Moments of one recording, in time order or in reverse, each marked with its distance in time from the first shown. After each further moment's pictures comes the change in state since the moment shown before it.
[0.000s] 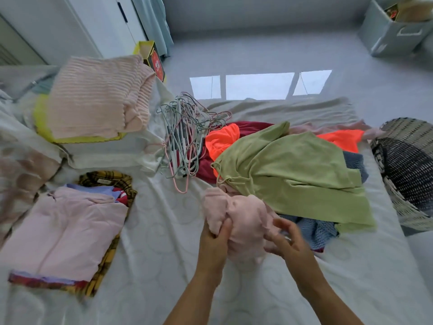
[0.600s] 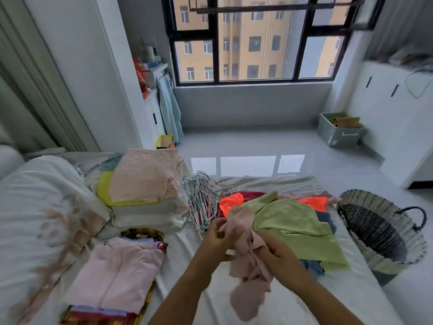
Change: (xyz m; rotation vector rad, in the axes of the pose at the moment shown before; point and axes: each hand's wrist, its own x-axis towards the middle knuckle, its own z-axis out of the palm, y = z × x) left_hand -0.168 0.189 -0.098 0.190 -0.404 0.208; right_hand -0.195 -0.158 0.093 -0.423 -0.177 -0.440
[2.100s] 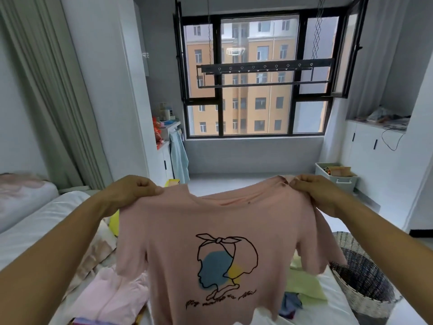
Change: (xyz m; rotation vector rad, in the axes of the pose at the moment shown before) left_hand -0.156 0.197 -0.046 0.698 0.285 0.205; right_hand -0.077 -0.130 -0.223 0.171 0.160 -0.057
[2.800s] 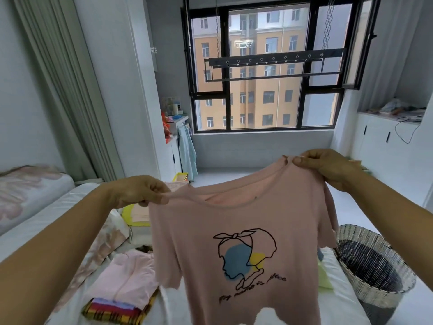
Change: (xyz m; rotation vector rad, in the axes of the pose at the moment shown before) left_hand -0.020 -0.014 -0.011 0.035 -0.405 0.001; right_hand -0.016 -0.038 0.005 -0.170 0.020 -0.095
